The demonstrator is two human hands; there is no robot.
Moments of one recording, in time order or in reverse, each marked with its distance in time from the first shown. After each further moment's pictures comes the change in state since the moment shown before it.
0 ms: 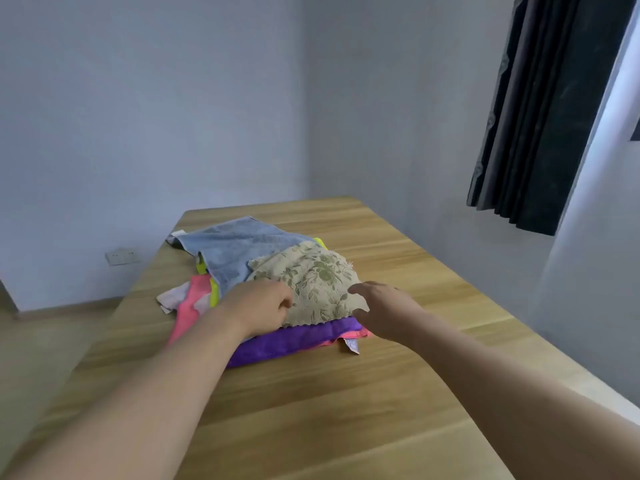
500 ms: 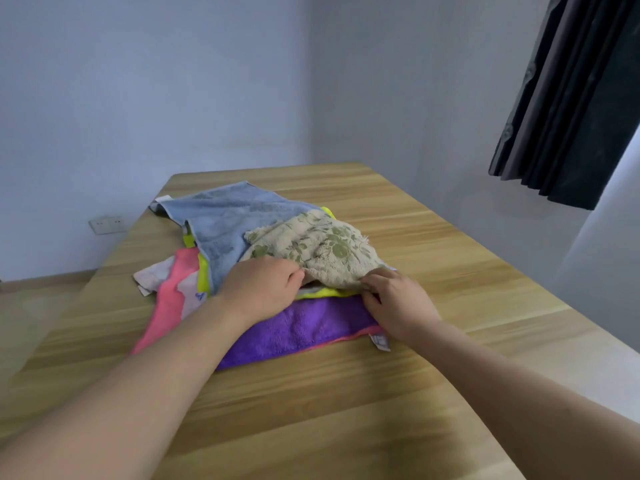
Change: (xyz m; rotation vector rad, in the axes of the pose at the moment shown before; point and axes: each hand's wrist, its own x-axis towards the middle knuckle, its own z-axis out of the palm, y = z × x) left_hand 0.055 -0.037 0.056 0.044 0.216 -0.026; right_hand 0.066 0.029 0.087 0.020 0.274 0.029
